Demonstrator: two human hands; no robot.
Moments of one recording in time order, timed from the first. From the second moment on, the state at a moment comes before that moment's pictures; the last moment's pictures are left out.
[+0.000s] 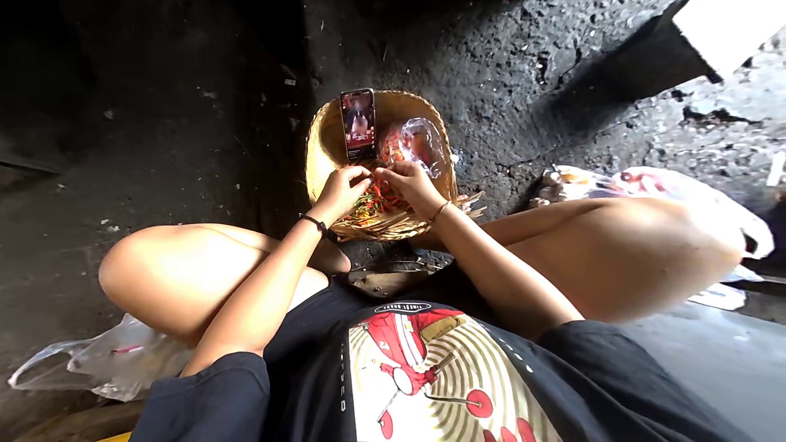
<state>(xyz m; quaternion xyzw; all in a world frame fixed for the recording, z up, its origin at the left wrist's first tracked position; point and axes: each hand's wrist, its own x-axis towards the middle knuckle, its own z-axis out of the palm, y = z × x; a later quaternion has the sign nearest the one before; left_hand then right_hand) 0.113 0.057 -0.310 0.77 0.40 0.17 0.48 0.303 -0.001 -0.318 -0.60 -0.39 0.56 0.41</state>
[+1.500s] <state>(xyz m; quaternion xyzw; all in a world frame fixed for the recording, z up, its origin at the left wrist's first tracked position) 0.112 0.055 -0.298 0.61 0.36 0.25 0.66 0.332 0.011 -0.289 -0.48 -0.17 0.62 0.60</state>
